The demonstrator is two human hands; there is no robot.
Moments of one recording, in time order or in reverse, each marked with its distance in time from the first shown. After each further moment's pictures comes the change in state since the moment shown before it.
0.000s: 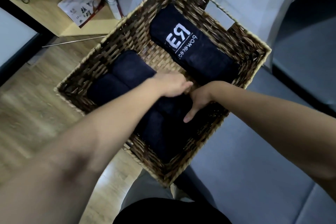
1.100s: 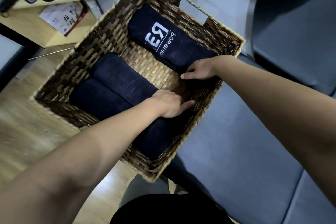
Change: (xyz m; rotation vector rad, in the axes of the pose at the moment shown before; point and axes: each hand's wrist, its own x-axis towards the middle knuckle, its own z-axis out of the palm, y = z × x) left_hand -0.024 0.070 0.028 -0.038 -0.157 0.109; right_hand -0.031 0.059 -0.025 0.120 0.362 0.011
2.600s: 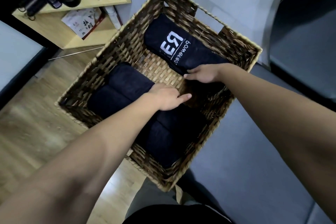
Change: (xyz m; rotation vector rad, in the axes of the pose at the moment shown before) left_hand -0.009 -0.057 -0.012 0.026 0.051 -0.172; right_hand 0.030 -0.018 -0.001 0.333 0.032 -0.044
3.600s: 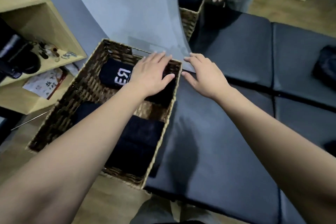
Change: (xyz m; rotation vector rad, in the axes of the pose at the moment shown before) left_hand -0.032 0.101 -0.134 0.079 0.674 0.237; right_hand -0.206 0.067 0.026 -0.183 1.097 -0.063
